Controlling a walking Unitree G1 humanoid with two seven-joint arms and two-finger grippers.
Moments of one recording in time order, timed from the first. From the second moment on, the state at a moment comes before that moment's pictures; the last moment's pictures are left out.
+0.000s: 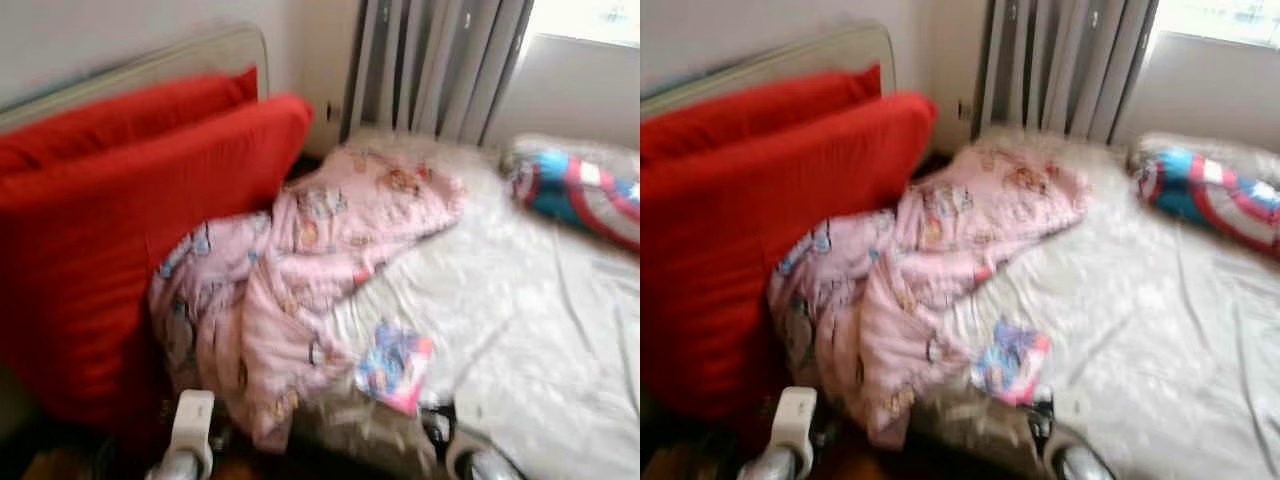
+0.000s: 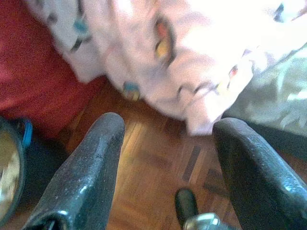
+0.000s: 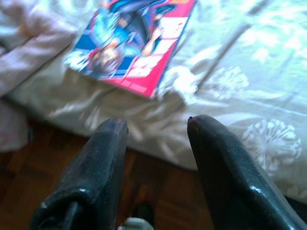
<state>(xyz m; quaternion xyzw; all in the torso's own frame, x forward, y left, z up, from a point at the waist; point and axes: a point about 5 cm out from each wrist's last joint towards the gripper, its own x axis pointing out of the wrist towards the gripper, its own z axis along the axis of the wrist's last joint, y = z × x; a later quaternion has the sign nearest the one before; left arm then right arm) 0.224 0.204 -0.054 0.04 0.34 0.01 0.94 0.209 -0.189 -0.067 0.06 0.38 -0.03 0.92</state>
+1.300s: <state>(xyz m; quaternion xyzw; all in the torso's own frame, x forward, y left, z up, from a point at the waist) 0.291 0.256 0.072 0.10 -0.06 0.07 0.99 0.217 -0.201 -0.031 0.00 0.15 0.01 0.99</state>
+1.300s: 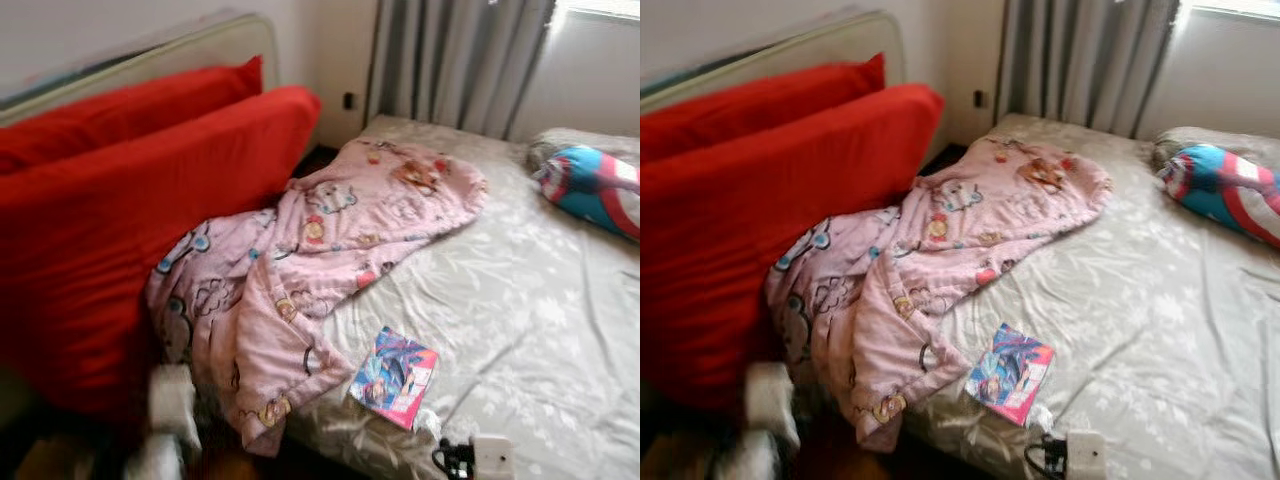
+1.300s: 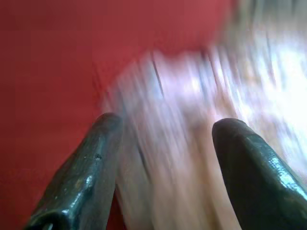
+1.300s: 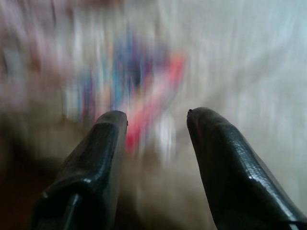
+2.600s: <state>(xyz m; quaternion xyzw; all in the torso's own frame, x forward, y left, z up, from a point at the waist) 0.249 0.224 0.069 0.06 -0.01 -0.06 1.00 0.262 -0.174 0.031 -0.01 0.04 0.03 1.00</state>
